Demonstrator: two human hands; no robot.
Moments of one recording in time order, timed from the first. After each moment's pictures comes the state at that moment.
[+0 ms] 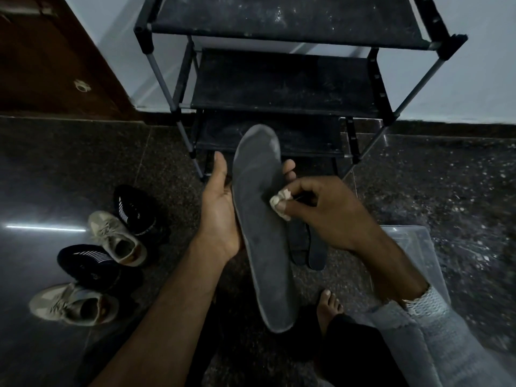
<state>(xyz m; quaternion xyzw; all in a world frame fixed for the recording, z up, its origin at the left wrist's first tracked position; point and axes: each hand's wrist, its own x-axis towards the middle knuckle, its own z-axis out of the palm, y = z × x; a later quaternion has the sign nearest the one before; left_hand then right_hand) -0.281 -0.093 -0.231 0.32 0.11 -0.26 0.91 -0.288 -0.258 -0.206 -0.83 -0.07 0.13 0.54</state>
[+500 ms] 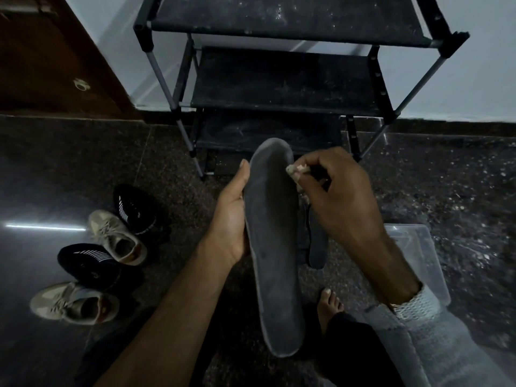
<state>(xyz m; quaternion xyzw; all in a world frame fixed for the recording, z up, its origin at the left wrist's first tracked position) -0.285 -0.103 -0.231 0.40 0.16 -0.23 0.87 -0.287 -0.255 -0.203 -0.88 -0.04 -0.09 0.46</state>
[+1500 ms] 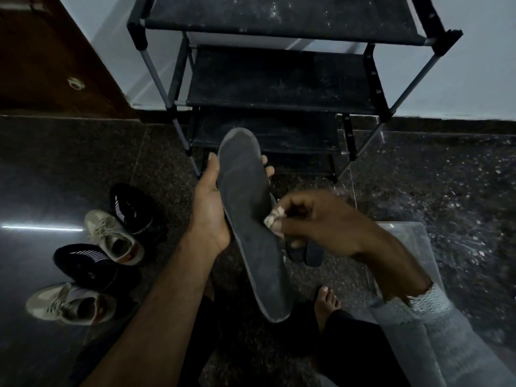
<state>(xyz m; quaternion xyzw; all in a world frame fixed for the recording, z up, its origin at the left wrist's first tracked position) -0.274 -0.089 -0.233 0.37 0.20 -0.16 0.89 -0.298 -0.264 -0.203 -0.77 -0.06 0.29 0.56</state>
